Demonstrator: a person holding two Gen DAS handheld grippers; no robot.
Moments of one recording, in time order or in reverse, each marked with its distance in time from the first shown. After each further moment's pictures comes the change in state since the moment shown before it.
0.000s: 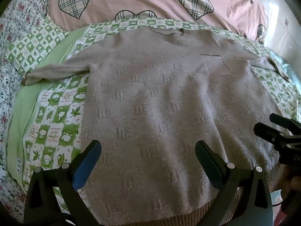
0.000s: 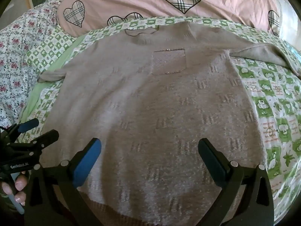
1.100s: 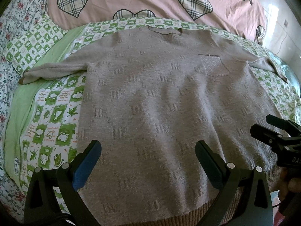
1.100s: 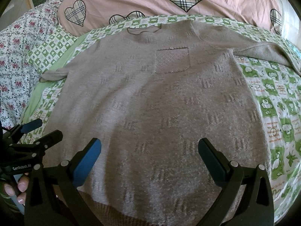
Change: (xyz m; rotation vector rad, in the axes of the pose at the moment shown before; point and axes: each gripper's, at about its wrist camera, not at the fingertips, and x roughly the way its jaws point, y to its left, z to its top) left arm 0.003 -0.002 0.001 -0.008 0.012 -0.024; right arm 0.001 -0.024 -0.003 -0.054 0.050 0.042
